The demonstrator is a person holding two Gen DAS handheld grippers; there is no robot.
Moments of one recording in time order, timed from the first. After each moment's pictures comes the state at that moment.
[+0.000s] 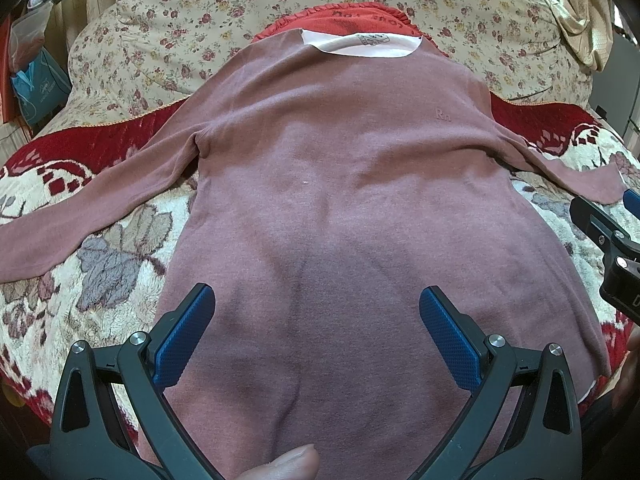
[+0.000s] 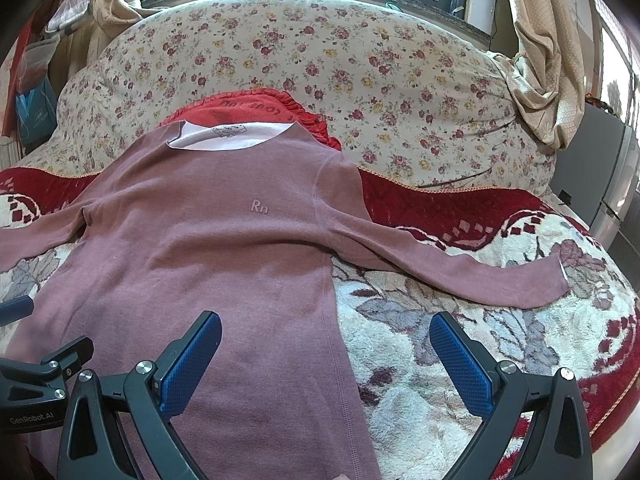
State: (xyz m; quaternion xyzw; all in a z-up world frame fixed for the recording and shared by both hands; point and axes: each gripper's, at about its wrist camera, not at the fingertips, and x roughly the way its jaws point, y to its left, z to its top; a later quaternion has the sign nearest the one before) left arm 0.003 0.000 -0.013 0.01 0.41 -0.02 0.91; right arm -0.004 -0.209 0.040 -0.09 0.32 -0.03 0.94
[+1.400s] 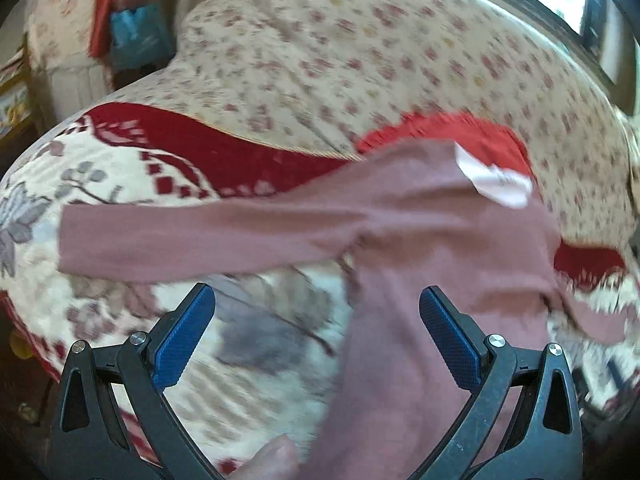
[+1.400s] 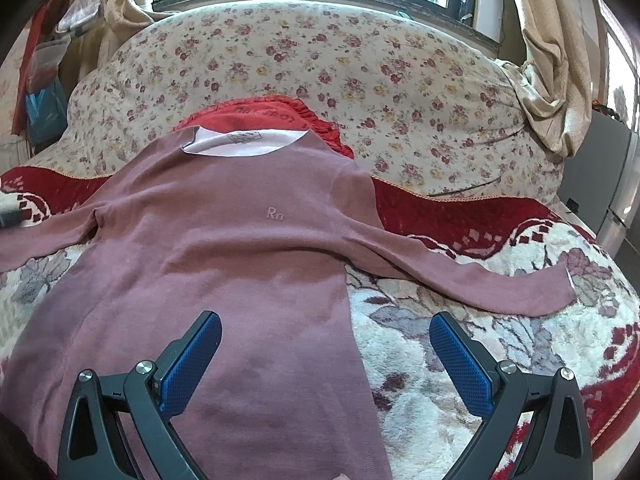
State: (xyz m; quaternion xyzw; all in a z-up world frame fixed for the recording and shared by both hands) left arm 0.013 0.178 0.079 -0.14 0.37 0.10 0.91; right arm -0.005 -0.209 0.046 -0.09 0.31 -0.01 0.95
